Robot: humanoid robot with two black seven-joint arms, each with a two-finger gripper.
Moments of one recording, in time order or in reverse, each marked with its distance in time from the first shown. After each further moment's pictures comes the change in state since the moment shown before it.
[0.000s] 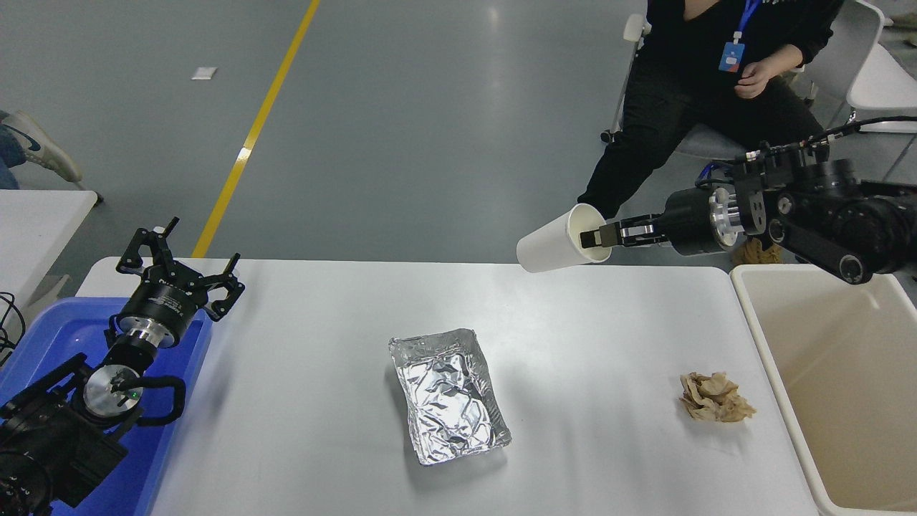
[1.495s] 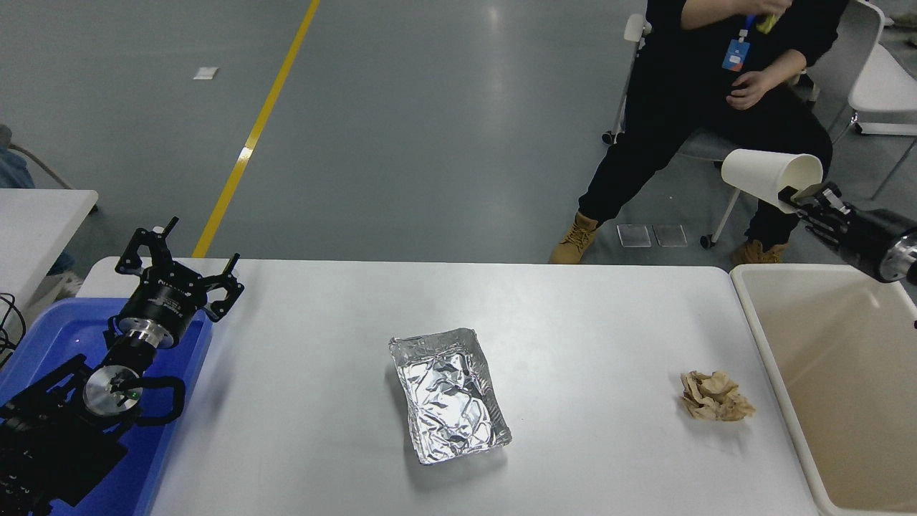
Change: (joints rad) left arm 0.000 0.000 0.000 0.000 0.000 0.000 0.000; right arm -0.437 -0.028 0.127 -0.670 0.654 -0.002 -0.111
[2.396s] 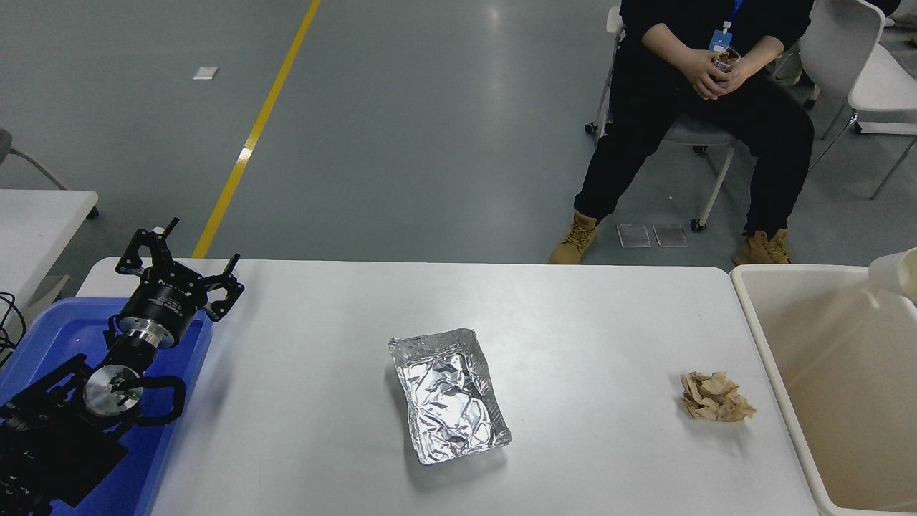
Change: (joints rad) left arm 0.000 0.000 0.000 0.000 0.000 0.000 0.000; right arm -0.097 -0.016 0.043 -0.092 0.013 -0.104 -0.549
